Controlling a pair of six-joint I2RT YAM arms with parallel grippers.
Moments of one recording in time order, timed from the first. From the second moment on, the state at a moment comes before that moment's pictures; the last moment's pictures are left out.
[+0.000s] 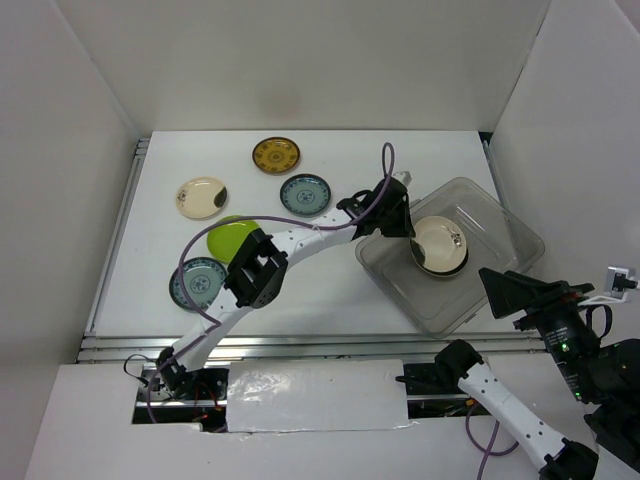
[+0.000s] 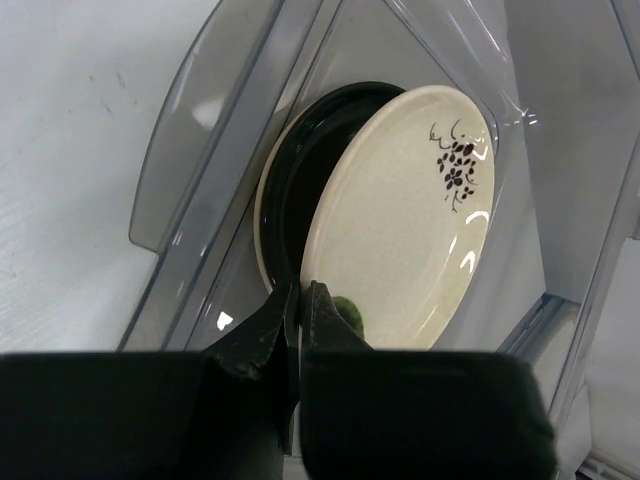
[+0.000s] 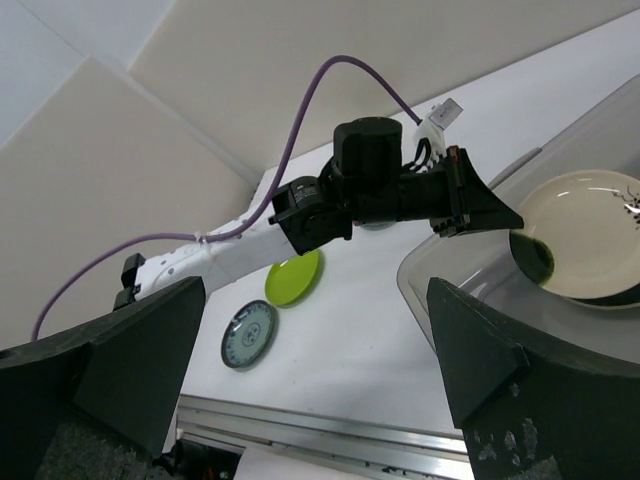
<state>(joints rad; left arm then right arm) -0.89 2.48 2.24 -0.37 0.10 -0.77 0.58 0.25 1.30 -0.99 0.34 0.65</state>
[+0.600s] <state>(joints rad) -0.96 1.72 1.51 -0.32 -0.16 -0.77 0.61 0.22 1.22 -0.97 0.33 0.65</state>
